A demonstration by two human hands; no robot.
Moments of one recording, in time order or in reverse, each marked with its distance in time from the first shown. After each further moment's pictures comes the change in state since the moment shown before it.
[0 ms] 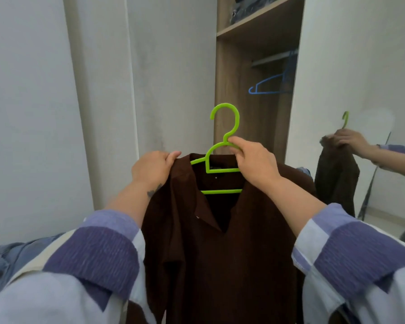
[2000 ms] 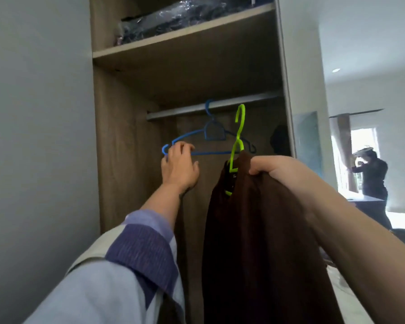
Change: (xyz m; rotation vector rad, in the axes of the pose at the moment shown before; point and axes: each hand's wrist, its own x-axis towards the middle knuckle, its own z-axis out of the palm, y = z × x) left_hand 0.415 0.264 0.246 -0.619 0.210 0.756; right_hand 0.235 0.107 0.011 0.429 0.358 0.721
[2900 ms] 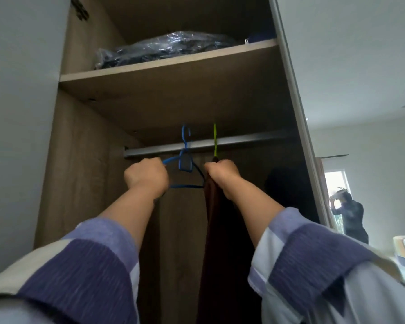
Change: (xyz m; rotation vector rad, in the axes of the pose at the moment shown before) left_hand 0.102 -0.013 -0.023 0.322 -0.124 -0.266; right_hand 0.226 -0.017 0.043 -0.202 0.336 -0.112
